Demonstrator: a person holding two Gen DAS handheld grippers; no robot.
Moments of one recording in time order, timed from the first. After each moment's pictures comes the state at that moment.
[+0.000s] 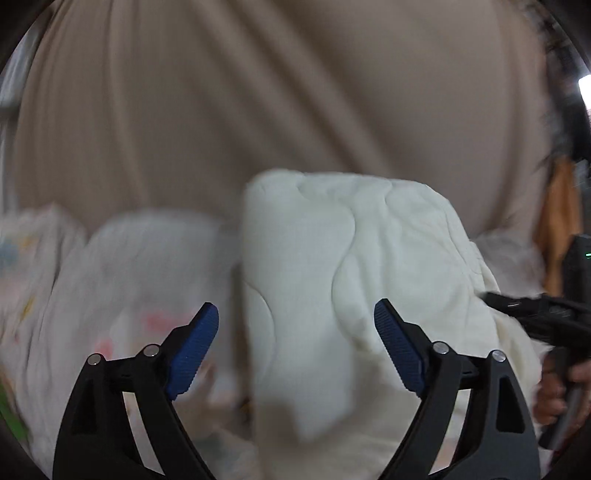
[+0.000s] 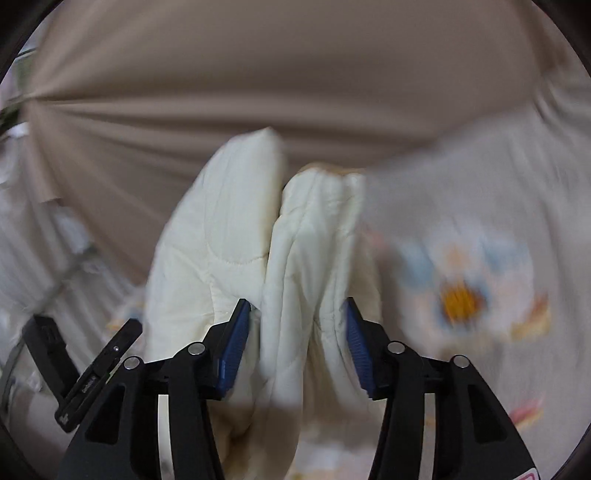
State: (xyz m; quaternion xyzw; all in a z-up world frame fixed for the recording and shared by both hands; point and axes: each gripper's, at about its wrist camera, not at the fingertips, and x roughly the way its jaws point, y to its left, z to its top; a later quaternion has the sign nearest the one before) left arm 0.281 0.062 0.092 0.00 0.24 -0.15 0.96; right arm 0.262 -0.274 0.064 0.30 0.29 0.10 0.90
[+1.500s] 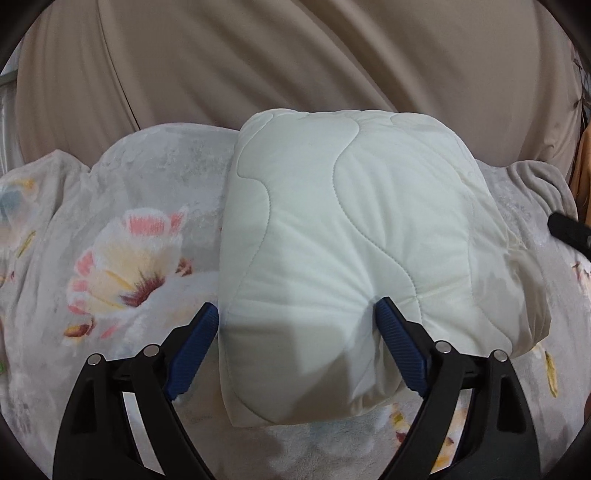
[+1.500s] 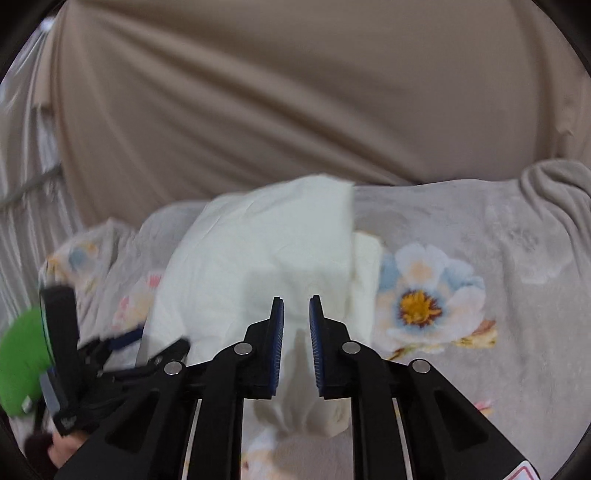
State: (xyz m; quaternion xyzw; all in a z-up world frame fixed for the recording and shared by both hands) left arm 0.269 0.015 0.030 0.04 0.31 -0.11 0.94; right arm 0.224 -0.194 0.082 0.09 0.28 0.05 0.95
